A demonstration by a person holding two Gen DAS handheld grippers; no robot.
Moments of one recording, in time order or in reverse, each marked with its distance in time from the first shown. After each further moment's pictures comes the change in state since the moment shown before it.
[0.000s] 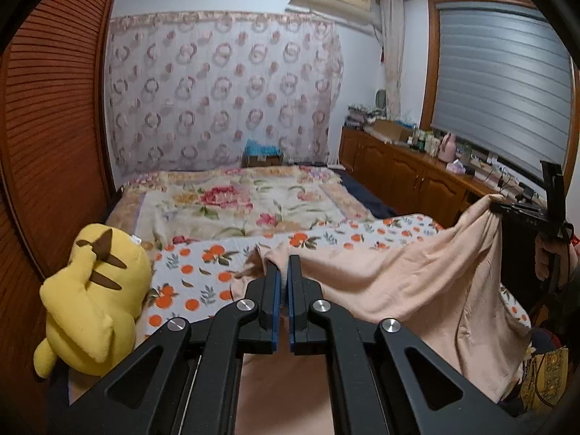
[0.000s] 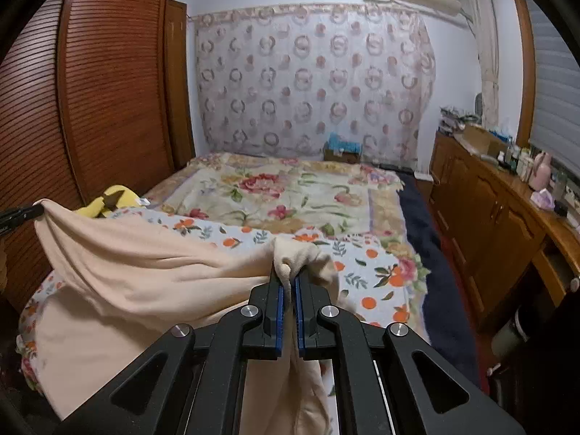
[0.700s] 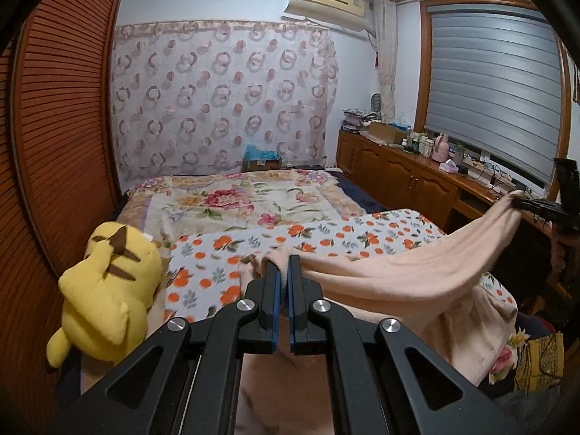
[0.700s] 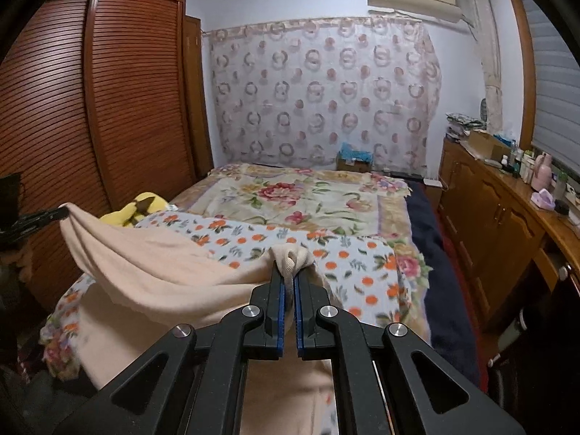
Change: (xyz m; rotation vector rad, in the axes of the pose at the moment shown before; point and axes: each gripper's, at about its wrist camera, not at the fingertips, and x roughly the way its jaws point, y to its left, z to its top) left arm -0.065 0.004 -0.027 0.014 -0.008 0.004; right arm -0.092 -0.005 -0.042 0.020 -0.029 0.062
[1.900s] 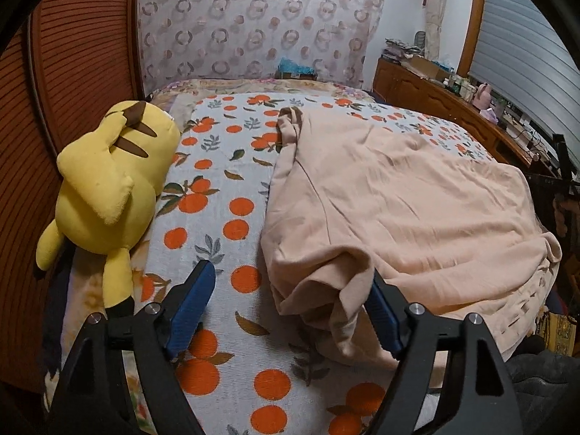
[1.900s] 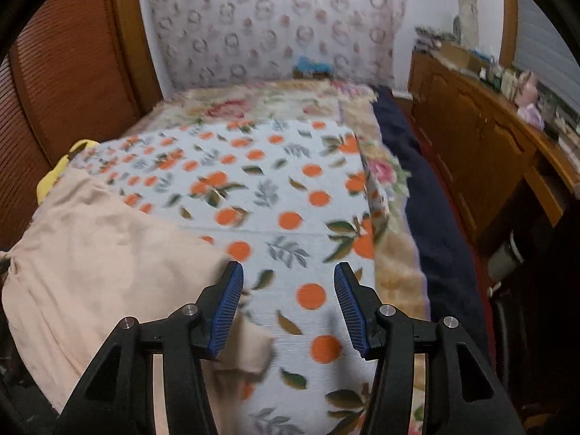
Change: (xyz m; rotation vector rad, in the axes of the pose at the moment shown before) left arm 0.064 0.029 -0.121 -0.111 0.322 0.092; right arm 0.159 -0.080 -0.080 0.126 0.343 -0.114
